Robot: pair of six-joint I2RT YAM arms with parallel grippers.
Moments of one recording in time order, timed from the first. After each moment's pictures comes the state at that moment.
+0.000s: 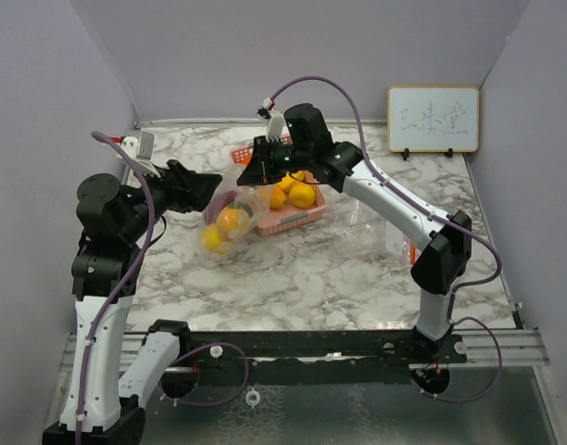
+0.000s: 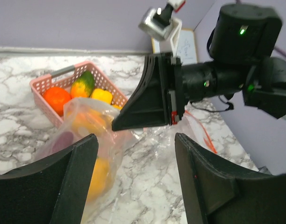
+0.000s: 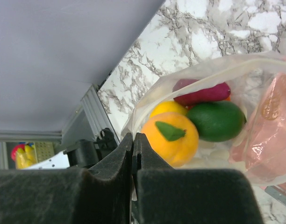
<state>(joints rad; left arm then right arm) -0.09 0.79 1.20 -0.48 0.47 -0.42 0.77 1.90 1.90 -0.44 -0.50 0.52</state>
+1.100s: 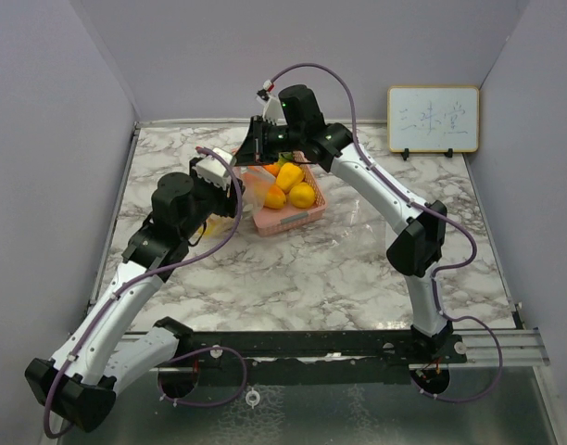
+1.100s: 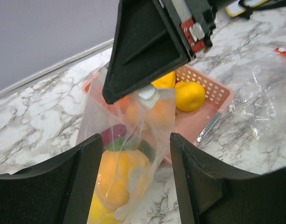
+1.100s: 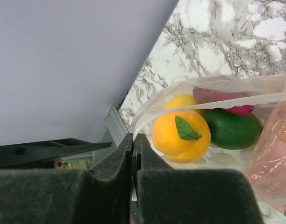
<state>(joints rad) -0.45 0.91 0.99 -0.28 0.05 0.10 0.72 2.11 2.21 -0.53 -0.55 0.69</state>
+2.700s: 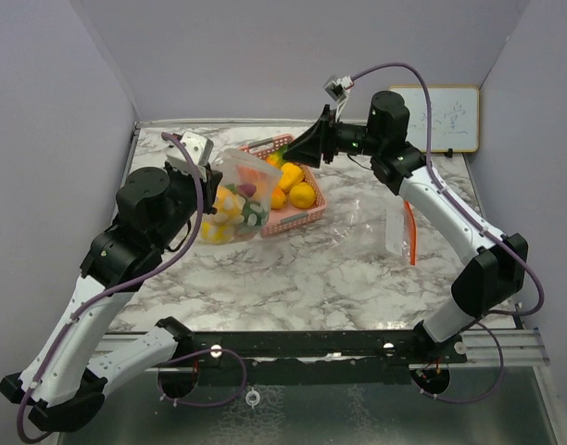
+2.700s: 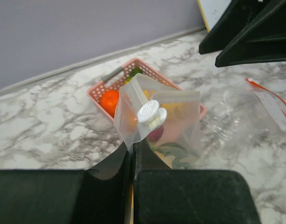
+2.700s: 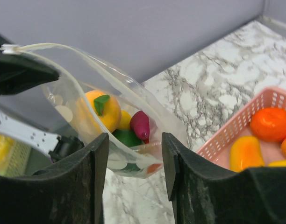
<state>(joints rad) -0.60 0.90 1.31 -0.56 -0.21 -0.02 0.47 1.64 1.58 -0.02 -0.85 0.43</state>
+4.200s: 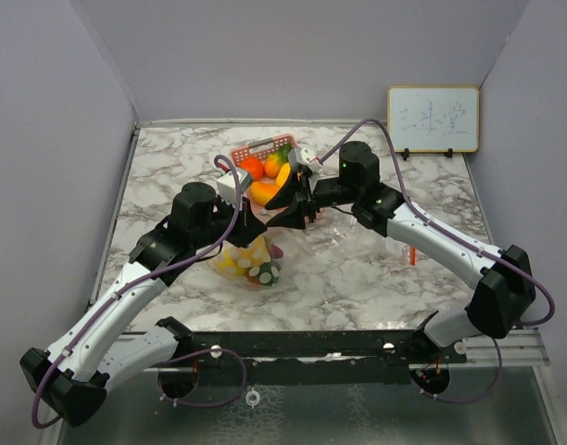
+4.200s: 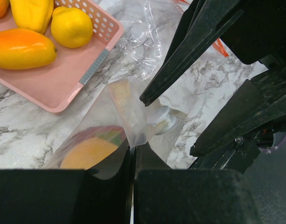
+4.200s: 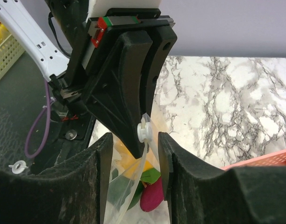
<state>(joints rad) -0.60 0.91 0.96 -0.49 0.28 -0.31 0.71 1.47 1.21 0.12 -0.97 -0.09</state>
